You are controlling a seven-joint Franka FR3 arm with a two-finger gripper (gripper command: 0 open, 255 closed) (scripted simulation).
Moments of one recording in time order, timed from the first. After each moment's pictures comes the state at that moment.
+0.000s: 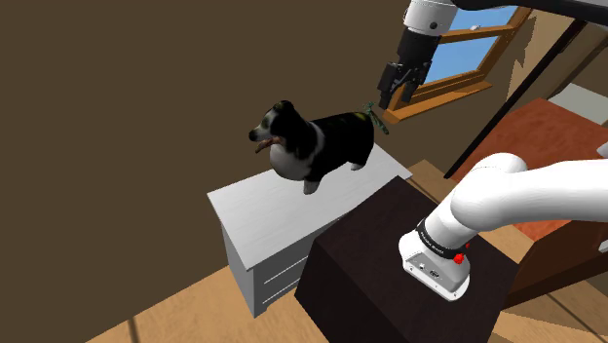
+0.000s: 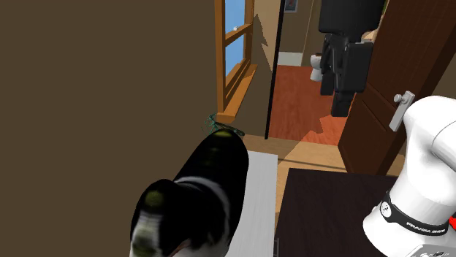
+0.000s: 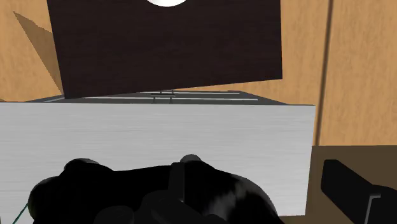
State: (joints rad) arm 0.02 -0.81 0.05 -2.41 0.09 1.53 0.14
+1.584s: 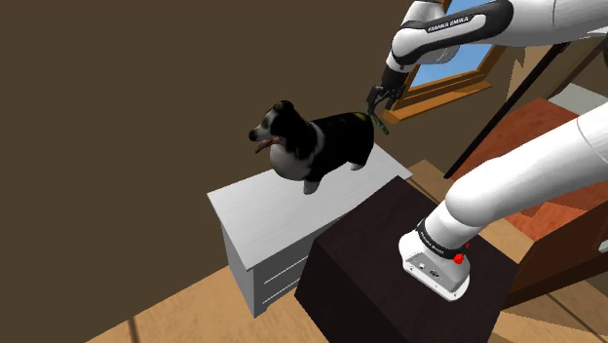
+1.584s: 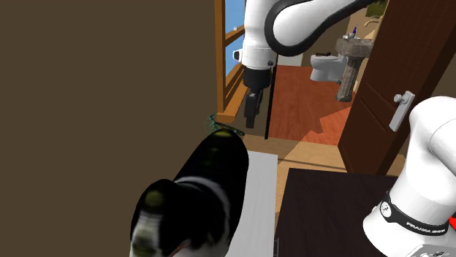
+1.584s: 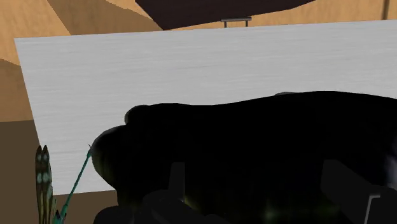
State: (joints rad) arm -0.13 -0.32 -0.25 -2.46 -0.07 2.17 -0.17
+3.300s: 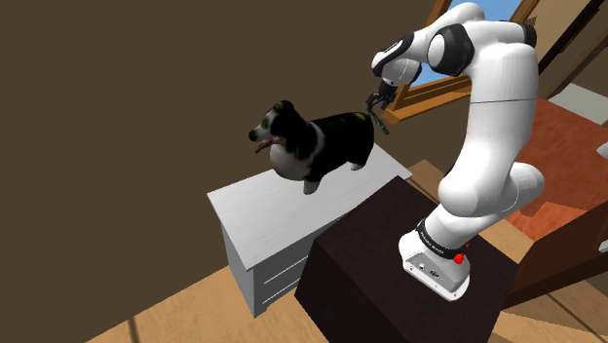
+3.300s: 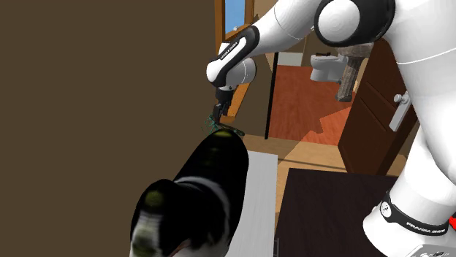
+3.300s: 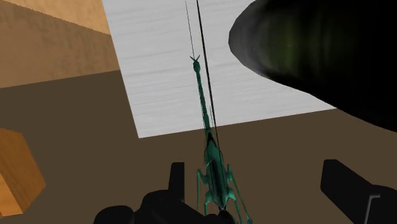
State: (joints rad) arm -0.40 0.61 -0.31 -1.73 0.36 2.42 -0.64
